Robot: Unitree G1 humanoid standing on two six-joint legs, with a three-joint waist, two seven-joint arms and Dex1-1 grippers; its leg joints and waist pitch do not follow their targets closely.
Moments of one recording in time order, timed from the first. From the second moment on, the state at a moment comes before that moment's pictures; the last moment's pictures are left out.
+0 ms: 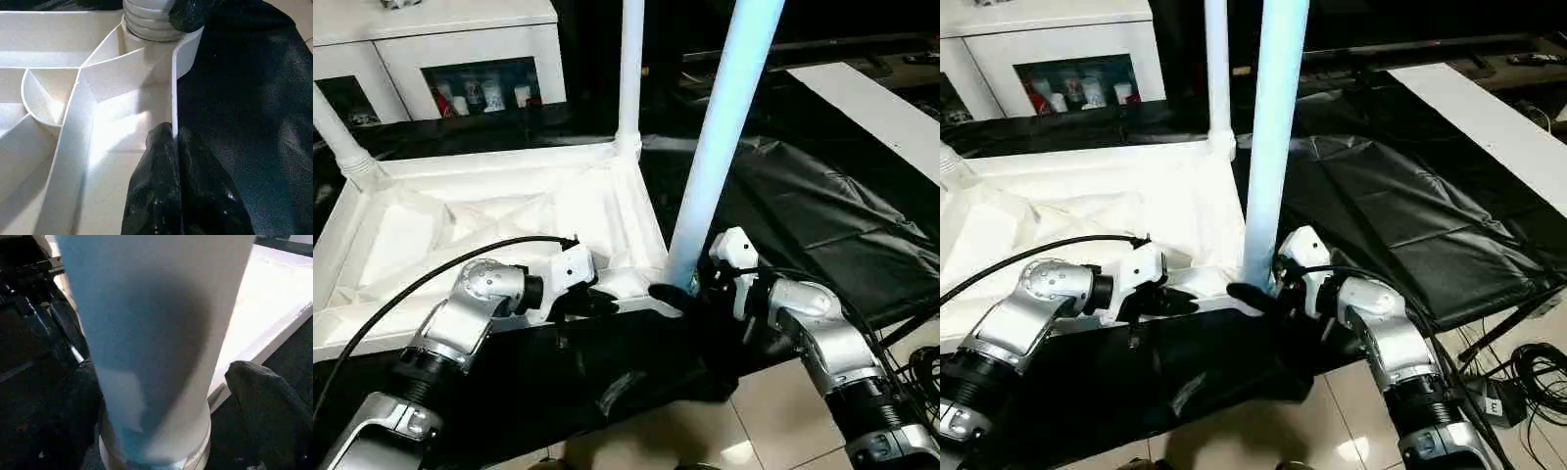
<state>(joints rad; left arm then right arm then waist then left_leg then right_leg) -0.47 0.45 -0.28 0.36 -0.01 0.15 -1.18 -0.39 -0.32 0.17 0.36 0.19 0.10 0.91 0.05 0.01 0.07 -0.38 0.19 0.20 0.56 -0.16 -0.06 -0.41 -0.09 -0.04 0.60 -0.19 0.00</state>
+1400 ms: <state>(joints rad) -0.67 0.16 -0.27 0.61 0.09 0.30 -0.74 -0.59 -0.02 0.00 0.75 0.08 0.03 0.18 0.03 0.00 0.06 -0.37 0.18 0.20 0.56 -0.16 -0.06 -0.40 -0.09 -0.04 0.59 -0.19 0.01</state>
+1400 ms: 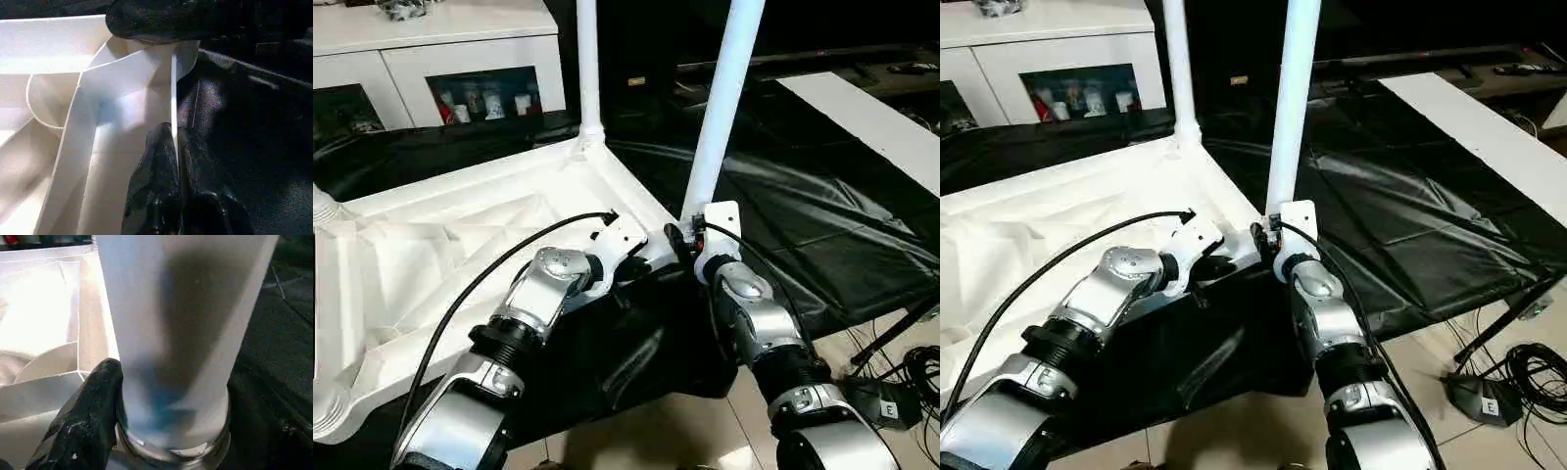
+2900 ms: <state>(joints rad) -0.43 0.43 -0.27 0.30 -0.05 0.20 -1.17 -0.37 -0.34 0.18 0.38 0.19 0.05 0.98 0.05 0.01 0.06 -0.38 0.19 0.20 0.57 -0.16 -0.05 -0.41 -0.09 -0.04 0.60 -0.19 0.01</state>
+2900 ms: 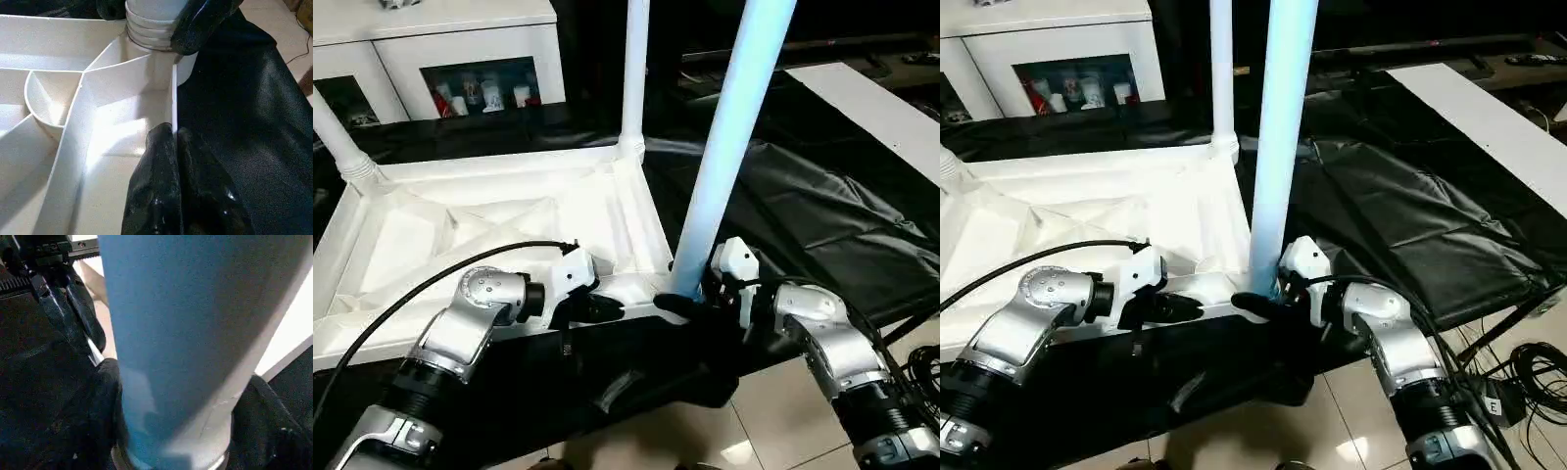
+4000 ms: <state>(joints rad) -0.62 0.24 -0.28 0.60 0.08 0.17 -0.83 -0.52 -0.10 0.04 0.67 0.13 0.01 0.45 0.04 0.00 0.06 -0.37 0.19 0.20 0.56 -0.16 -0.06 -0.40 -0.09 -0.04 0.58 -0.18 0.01</state>
